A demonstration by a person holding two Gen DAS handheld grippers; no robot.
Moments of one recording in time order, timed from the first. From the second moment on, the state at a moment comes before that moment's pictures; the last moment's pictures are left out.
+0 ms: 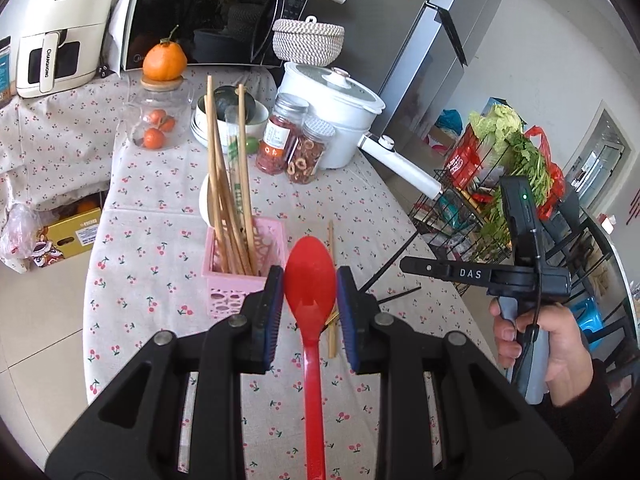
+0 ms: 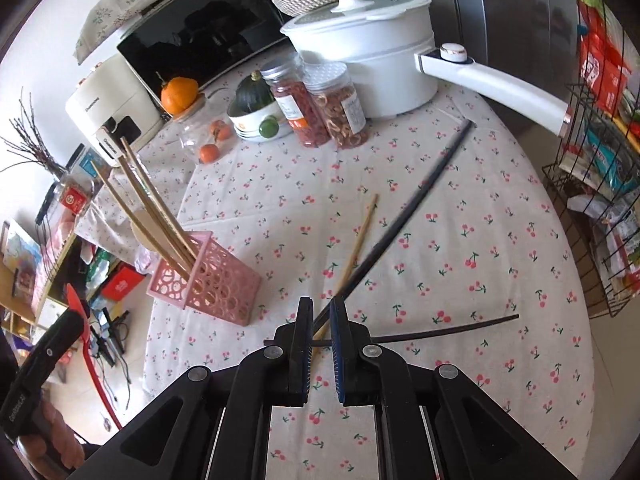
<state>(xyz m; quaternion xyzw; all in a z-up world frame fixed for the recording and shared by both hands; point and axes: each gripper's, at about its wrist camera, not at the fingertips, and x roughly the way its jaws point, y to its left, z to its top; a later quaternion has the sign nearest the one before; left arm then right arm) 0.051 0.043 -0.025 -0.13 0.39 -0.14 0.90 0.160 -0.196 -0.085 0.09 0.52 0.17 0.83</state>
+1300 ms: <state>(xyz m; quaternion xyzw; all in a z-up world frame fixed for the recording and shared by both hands) 0.038 0.025 -0.039 -0.06 0.37 -0.13 0.92 0.212 -0.194 -0.154 0.08 0.56 0.07 0.82</state>
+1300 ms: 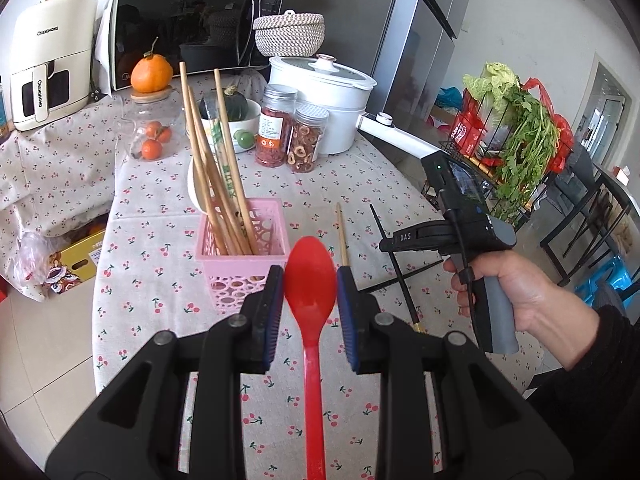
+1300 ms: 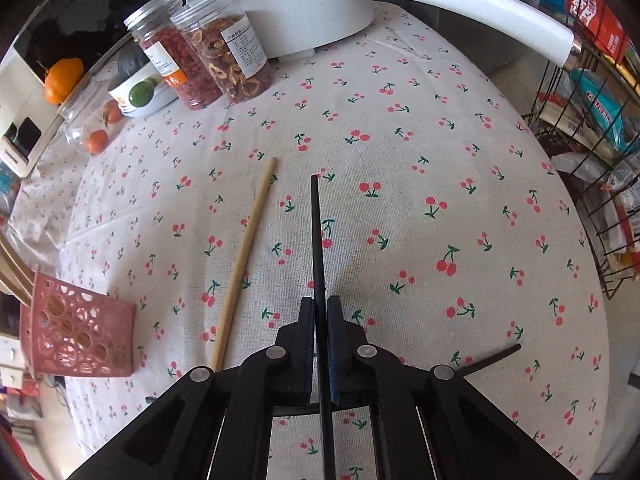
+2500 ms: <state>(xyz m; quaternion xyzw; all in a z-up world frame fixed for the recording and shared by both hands) 0.118 0.033 -0.008 -0.06 0.14 -0.01 0.99 0.141 -0.206 -0.016 0.12 0.38 0.20 0.90</state>
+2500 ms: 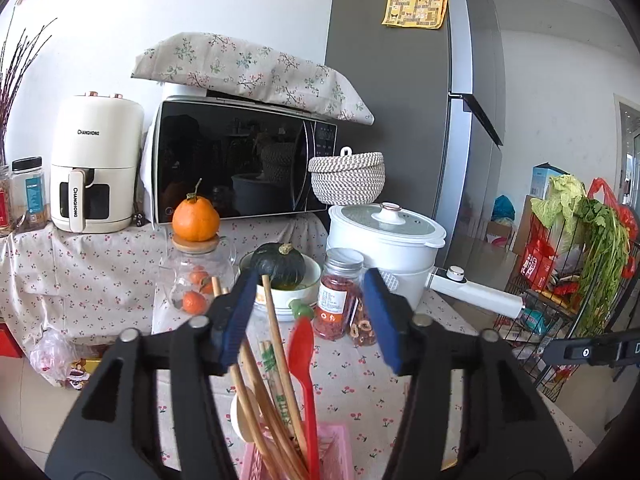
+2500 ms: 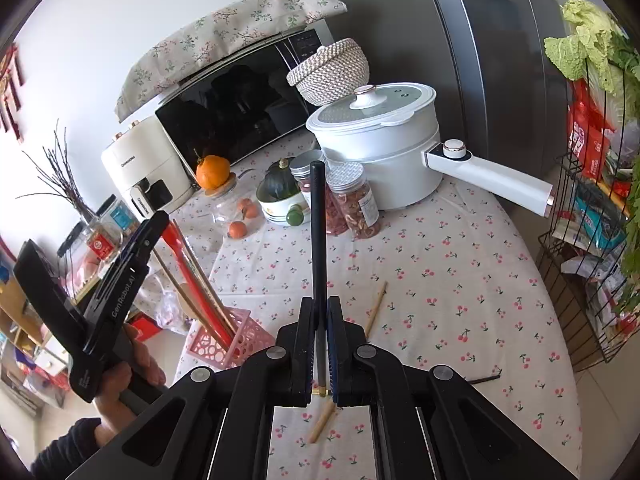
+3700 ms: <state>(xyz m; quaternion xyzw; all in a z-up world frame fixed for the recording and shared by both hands) 0.045 0.084 -0.051 -0.03 0.43 0.07 0.90 0.111 -0.134 0.036 0.11 0.29 0.27 0.91</state>
